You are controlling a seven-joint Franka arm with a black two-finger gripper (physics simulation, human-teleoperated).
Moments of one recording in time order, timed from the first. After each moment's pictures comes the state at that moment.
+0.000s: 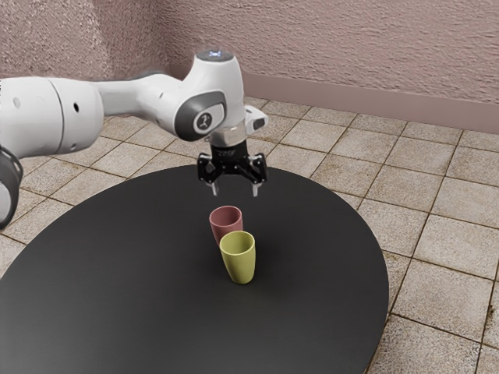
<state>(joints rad) 0.08 0.44 -0.29 -1.54 0.19 2.01 -0.64</state>
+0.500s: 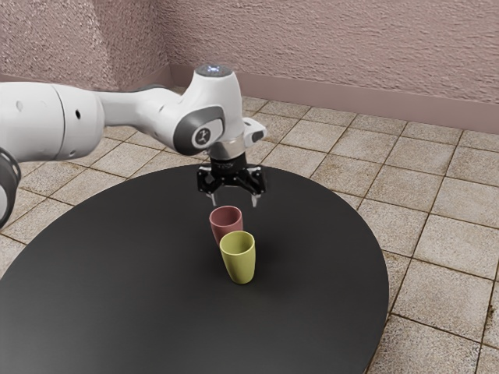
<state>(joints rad) 0.07 0.42 -0.28 -1.63 0.19 2.10 -0.64</state>
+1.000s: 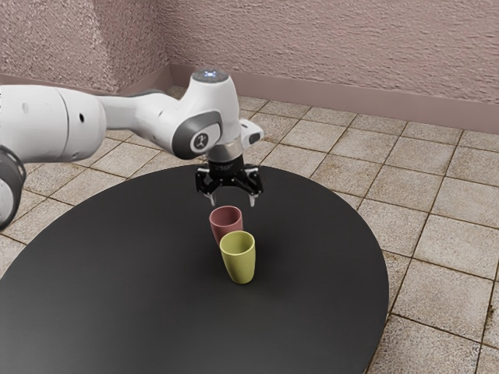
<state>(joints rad) 0.08 0.45 -0.26 -1.63 0.21 2.14 -0.64</state>
